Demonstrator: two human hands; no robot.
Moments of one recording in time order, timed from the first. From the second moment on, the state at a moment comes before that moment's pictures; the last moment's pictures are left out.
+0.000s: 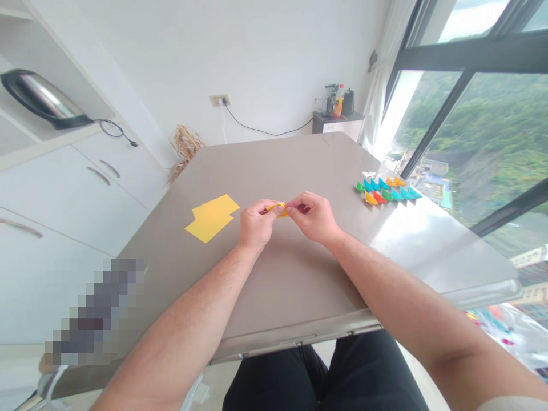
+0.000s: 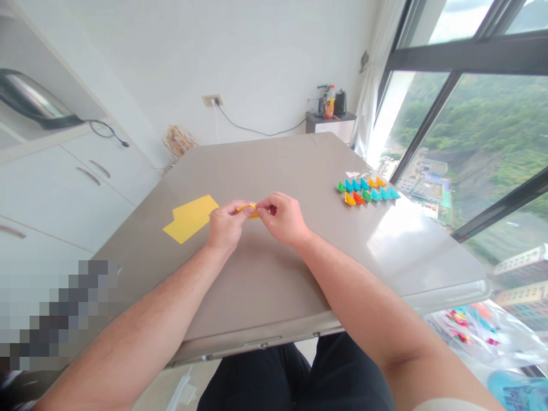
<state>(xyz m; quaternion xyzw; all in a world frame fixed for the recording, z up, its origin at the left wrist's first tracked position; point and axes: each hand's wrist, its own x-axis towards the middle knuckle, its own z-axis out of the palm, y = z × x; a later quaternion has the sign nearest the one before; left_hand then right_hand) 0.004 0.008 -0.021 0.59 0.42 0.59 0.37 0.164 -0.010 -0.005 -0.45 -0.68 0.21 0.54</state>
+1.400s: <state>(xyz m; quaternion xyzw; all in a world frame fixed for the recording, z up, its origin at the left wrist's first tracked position) -0.001 0.010 -0.018 0.62 0.42 0.56 0.36 0.164 -0.014 -0.002 -0.44 -0.65 0.30 0.54</state>
